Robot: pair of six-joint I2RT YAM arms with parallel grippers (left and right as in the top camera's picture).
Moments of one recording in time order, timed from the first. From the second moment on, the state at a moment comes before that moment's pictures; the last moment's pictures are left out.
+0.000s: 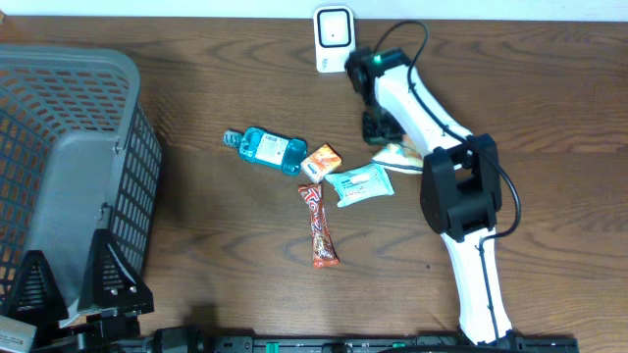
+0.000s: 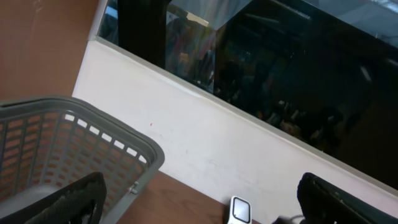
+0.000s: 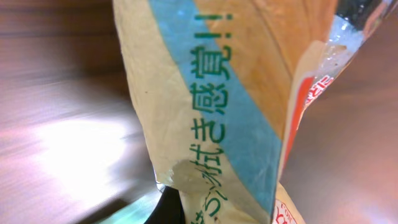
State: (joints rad) left arm 0.13 0.28 1.18 -0.77 -0.04 -0.47; right arm 0.39 2.44 2.16 -1.40 0.17 0.39
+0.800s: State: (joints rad) left arm 0.13 0.28 1.18 -0.78 -0.04 -0.52; right arm 0.35 2.27 2.21 -1.70 -1.44 -0.08
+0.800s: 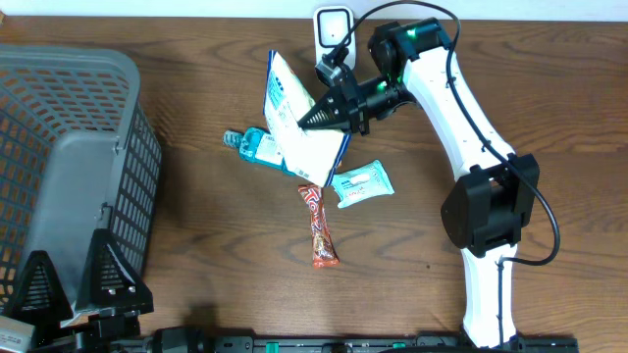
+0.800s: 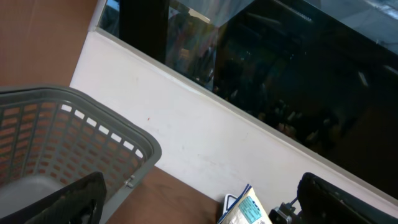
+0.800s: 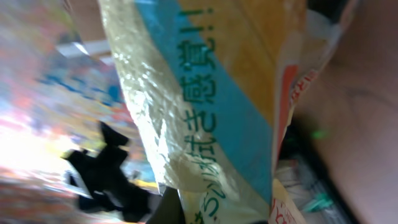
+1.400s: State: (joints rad) left arm 0.13 0.28 1.18 -0.82 -0.04 -0.72; right arm 0.35 2.27 2.21 -1.70 -1.48 0.23
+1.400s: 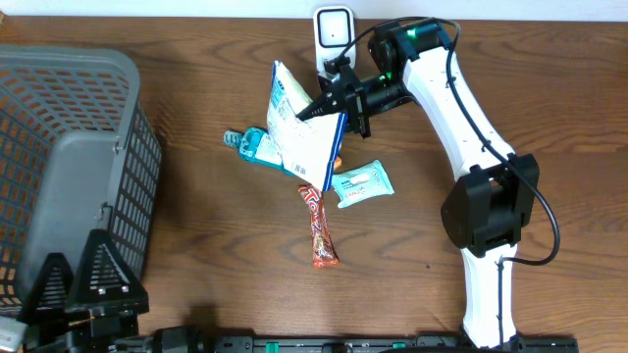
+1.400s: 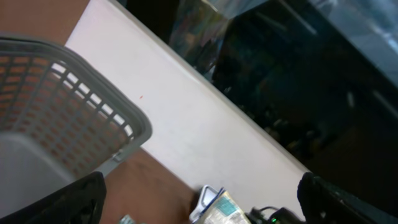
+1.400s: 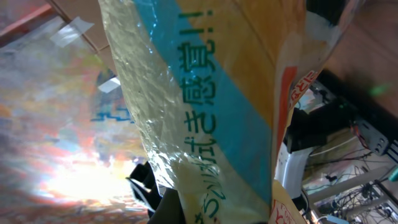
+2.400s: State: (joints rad) left arm 0.13 0.38 0.95 -0.58 0.22 -0.50; right arm 0.23 2.19 2.21 -1.68 -0.71 0.26
